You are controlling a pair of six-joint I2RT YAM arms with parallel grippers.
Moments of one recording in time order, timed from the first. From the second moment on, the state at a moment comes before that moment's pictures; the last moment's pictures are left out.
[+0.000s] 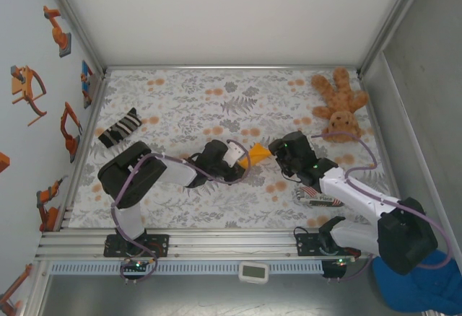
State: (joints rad) left arm -0.88 1.84 0.73 0.39 0.28 -0.11; right arm 0.57 1.15 0.59 -0.22 0.08 1.36
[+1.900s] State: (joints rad) left arm -0.74 1.92 0.83 0.30 0.60 -0.47; right arm 0.58 1.56 0.57 0.43 -0.31 1.02
